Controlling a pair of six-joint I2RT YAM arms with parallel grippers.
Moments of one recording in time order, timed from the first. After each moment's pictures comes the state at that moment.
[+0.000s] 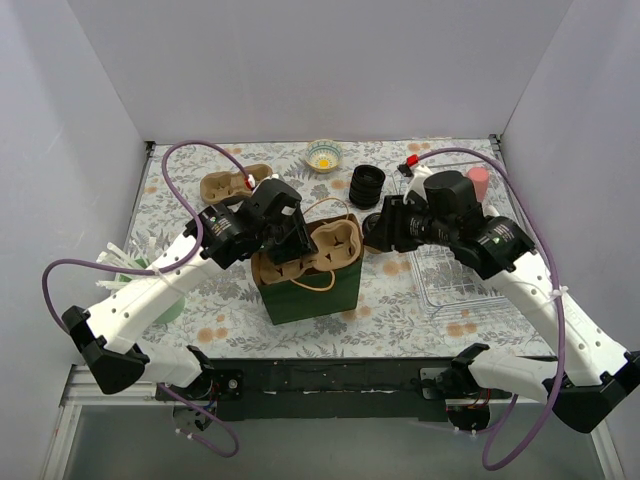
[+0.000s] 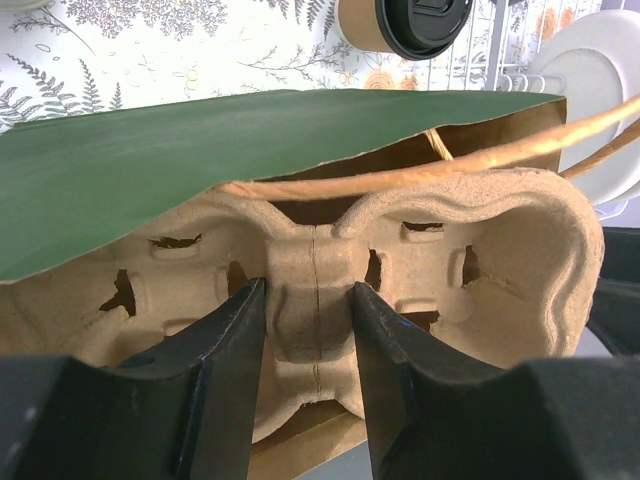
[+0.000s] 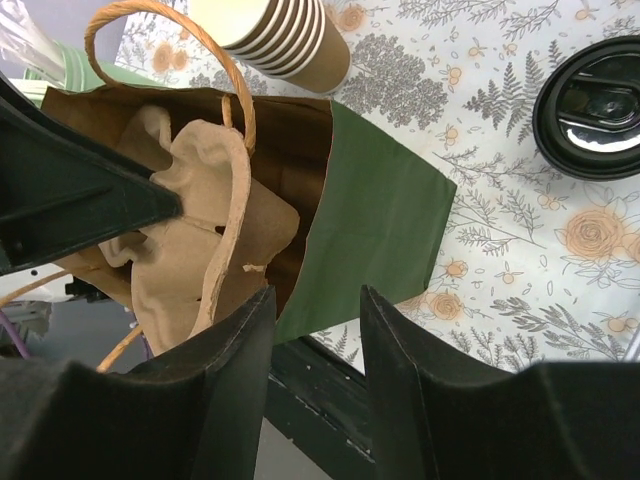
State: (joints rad) left arm -0.86 1.32 1.50 -1.04 -0.16 -1.04; right arm 0.65 1.09 1.30 -0.79 -0.23 0.49
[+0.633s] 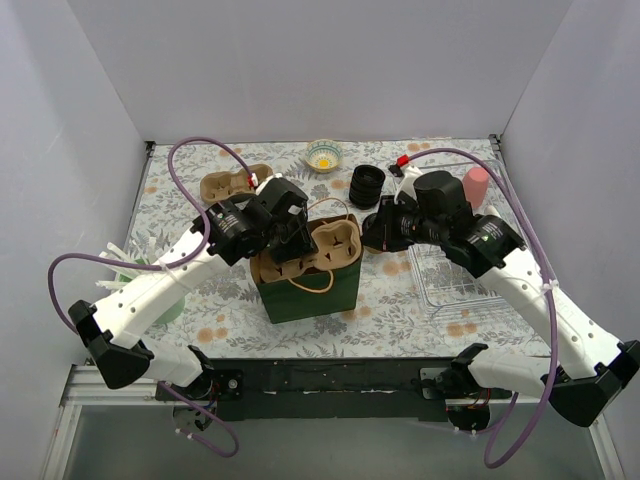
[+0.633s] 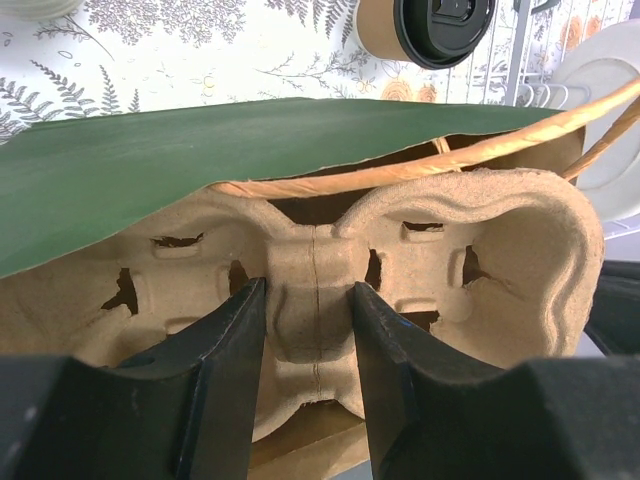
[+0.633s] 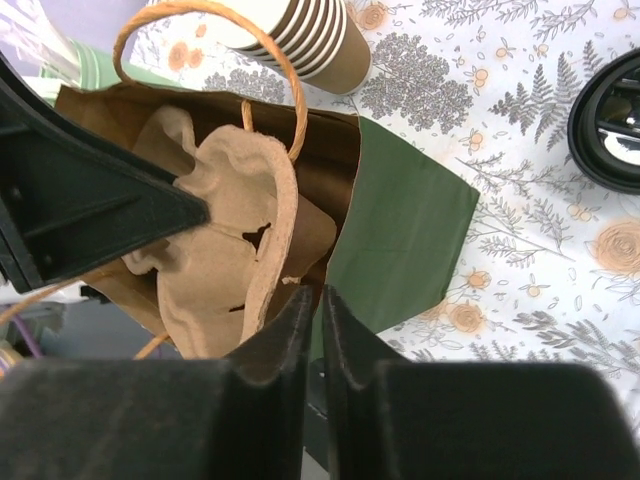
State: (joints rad) left arm -0.87 1.36 1.53 -1.07 -0.20 -1.04; right arm 0.69 1.12 1.28 -0.73 -0.23 0.52
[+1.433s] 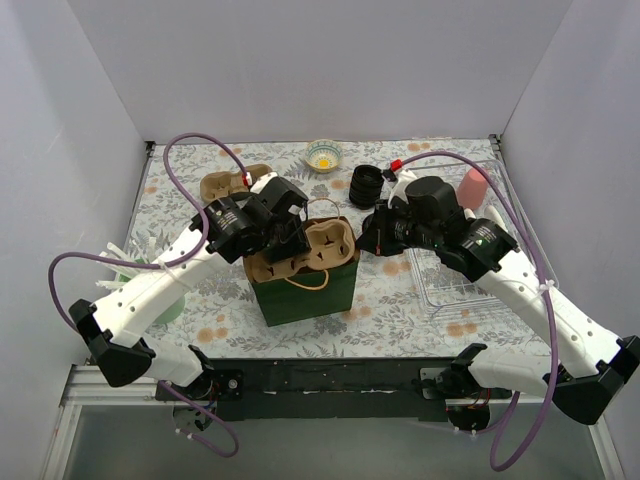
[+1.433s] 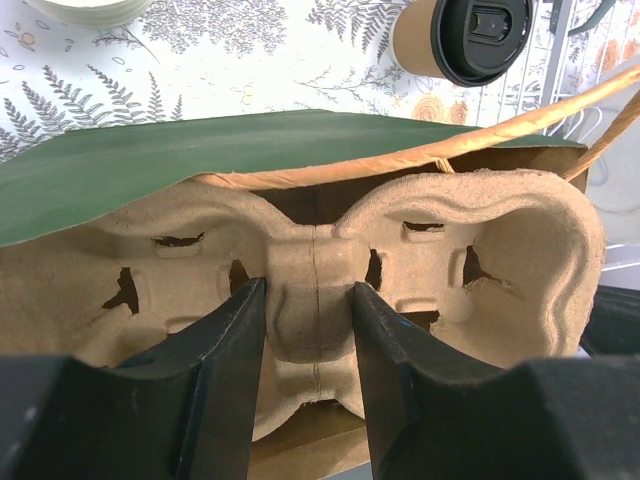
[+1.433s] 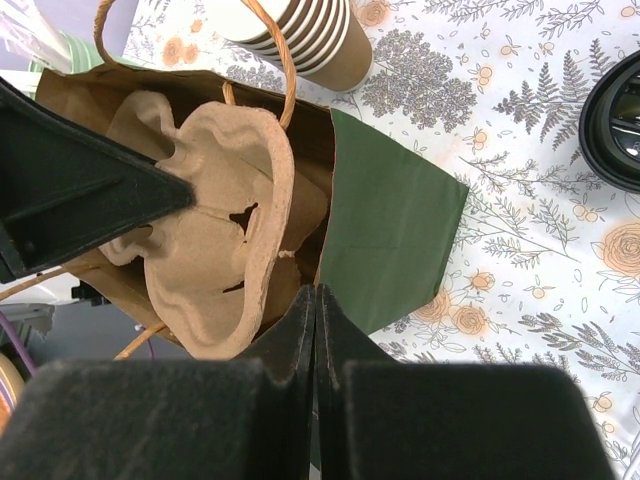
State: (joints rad) left arm -0.88 1.37 1.57 -1.15 -0.27 -1.06; right arm 0.75 1.12 1.26 -0.71 -0.17 0.54
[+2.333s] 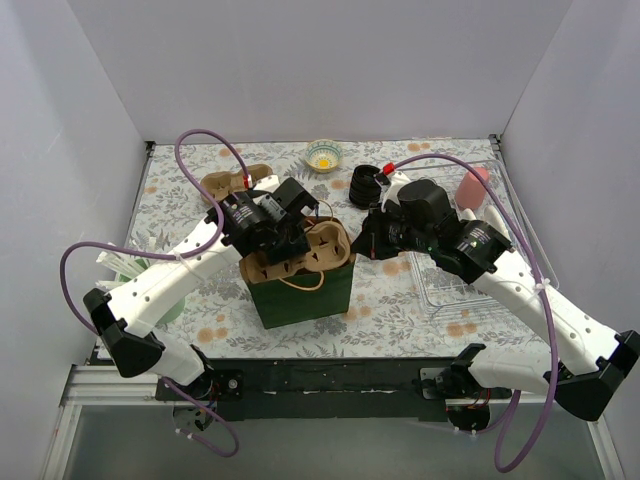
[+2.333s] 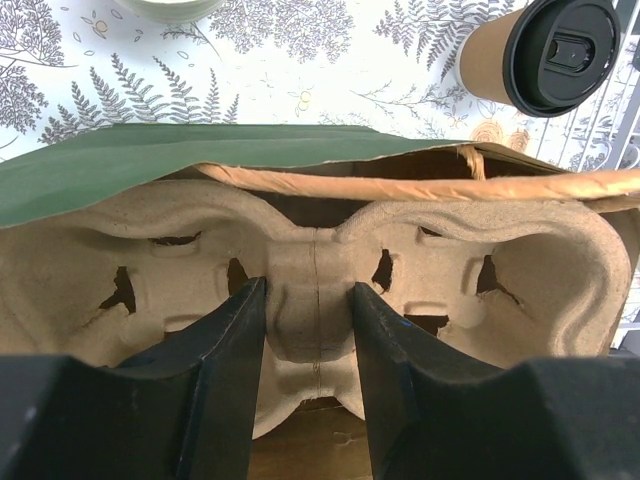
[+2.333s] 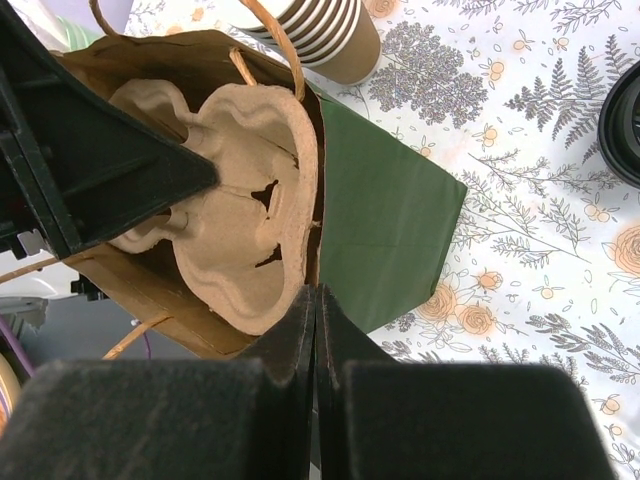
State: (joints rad) left arm -0.89 1.45 1.63 -1.27 -0.36 -1.13; right arm 0.80 1.13 1.26 -0.71 -0.13 0.55
